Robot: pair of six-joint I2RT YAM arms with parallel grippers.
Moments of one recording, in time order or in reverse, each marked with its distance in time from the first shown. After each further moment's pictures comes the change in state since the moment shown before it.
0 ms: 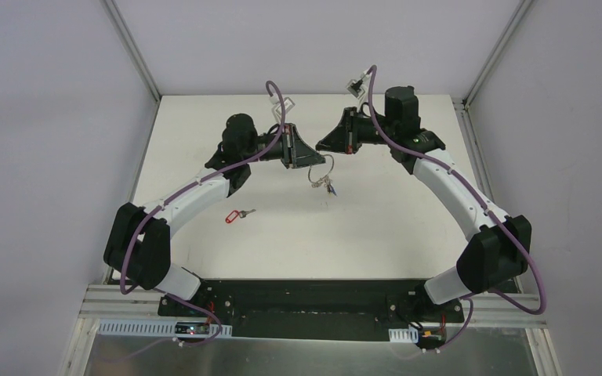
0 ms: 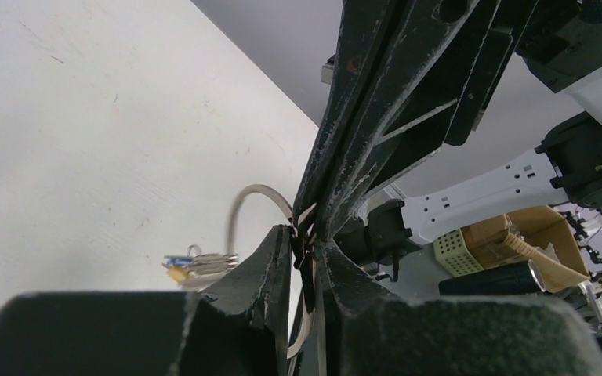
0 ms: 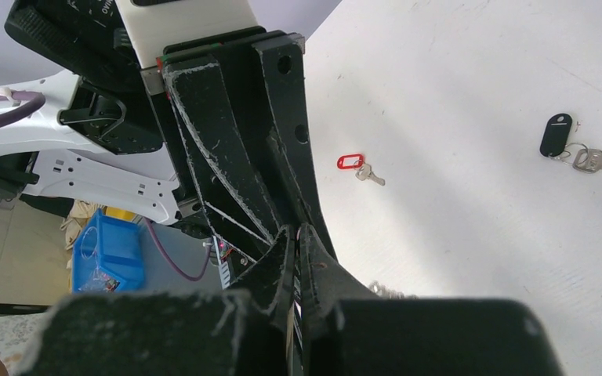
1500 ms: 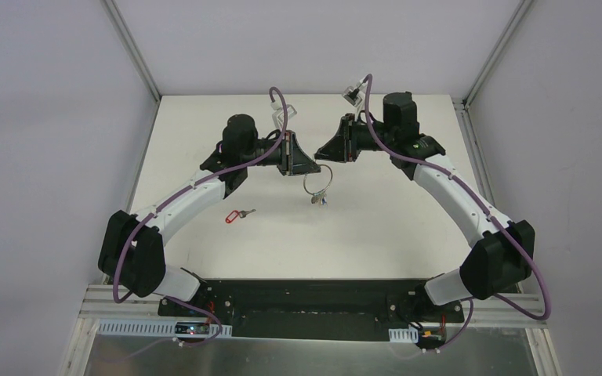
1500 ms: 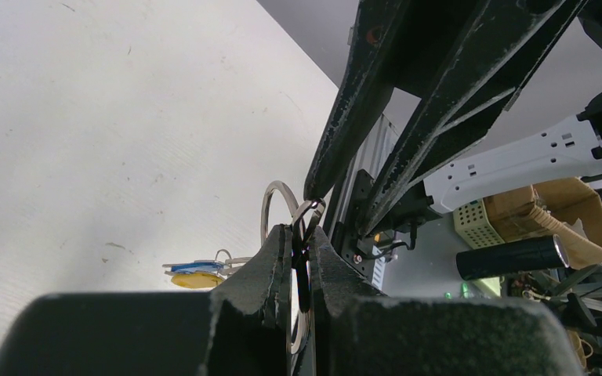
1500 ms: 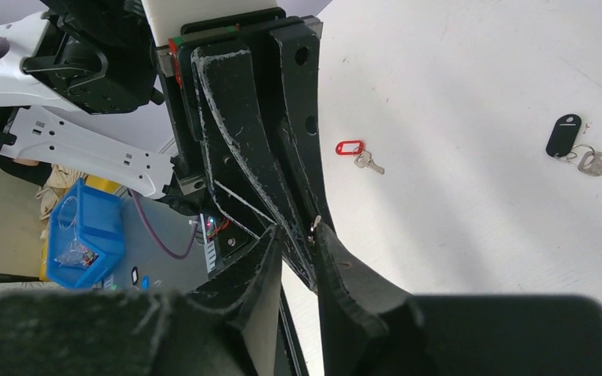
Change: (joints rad) left arm -0.006 -0.053 0.010 -0.224 -0.002 0.149; right arm 0.024 -0.038 -0.046 -0.016 -0.017 -0.099
